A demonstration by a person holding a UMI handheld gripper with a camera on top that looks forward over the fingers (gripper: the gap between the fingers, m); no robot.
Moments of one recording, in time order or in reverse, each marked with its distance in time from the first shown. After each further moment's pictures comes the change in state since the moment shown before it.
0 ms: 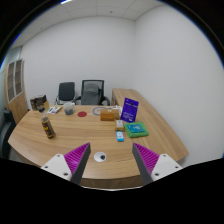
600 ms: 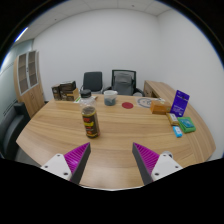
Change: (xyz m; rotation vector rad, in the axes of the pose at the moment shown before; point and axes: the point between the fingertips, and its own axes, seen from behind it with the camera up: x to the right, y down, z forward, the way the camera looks) arm -0.302 0.043 0.097 -0.072 -0.197 -0.037
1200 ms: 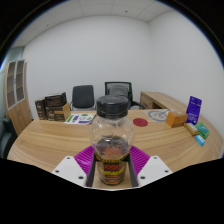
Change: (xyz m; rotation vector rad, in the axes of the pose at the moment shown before) arm -0.088 -0.078 0.207 0.182 0.143 0.084
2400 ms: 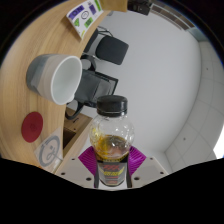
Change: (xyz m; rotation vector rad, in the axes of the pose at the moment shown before) arm 0.152 -0.253 0.247 0.068 0.597 -1.840
